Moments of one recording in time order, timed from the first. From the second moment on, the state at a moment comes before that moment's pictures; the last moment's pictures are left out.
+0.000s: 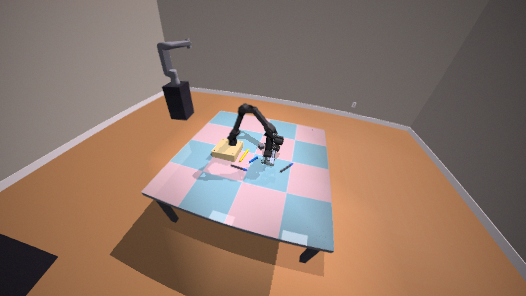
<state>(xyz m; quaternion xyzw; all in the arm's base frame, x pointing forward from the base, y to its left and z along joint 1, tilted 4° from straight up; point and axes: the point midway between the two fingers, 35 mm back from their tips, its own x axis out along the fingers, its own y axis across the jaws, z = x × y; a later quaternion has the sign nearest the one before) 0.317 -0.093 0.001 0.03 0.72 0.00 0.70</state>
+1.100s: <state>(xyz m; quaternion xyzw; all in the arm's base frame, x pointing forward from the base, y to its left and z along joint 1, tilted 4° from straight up) 0.324 -0.018 0.064 0.04 0.71 0.00 0.70</state>
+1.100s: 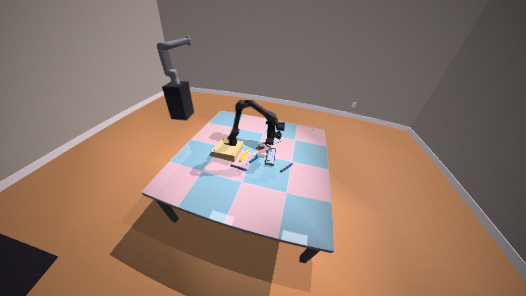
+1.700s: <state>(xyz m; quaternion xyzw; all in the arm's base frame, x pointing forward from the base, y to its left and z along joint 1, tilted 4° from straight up) 0.323 -0.018 0.064 0.04 0.71 0.00 0.70</state>
